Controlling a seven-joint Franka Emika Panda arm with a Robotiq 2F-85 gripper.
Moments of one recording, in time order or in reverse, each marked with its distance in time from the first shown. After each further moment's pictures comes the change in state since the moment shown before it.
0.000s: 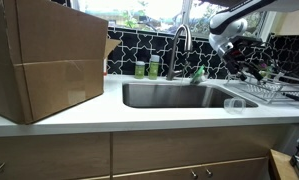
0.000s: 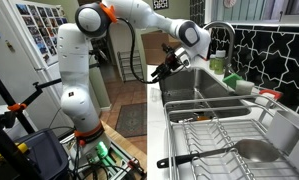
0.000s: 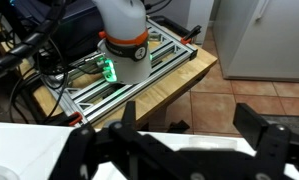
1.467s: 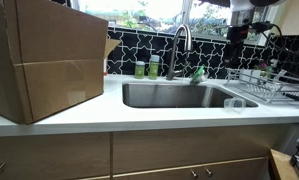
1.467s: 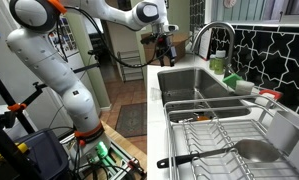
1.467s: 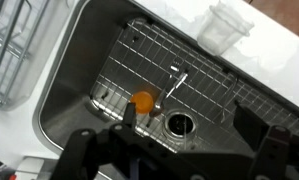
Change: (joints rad) arm 0.170 -0.549 0.105 -0.416 -0.408 0.878 -0.105
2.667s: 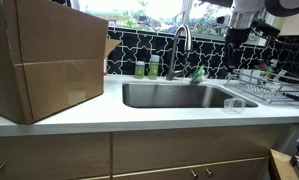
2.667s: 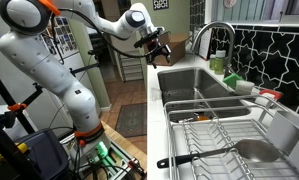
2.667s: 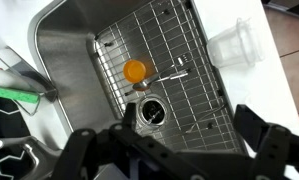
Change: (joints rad) arm 0.088 -0.110 0.090 -0.163 -0.202 0.120 -0.329
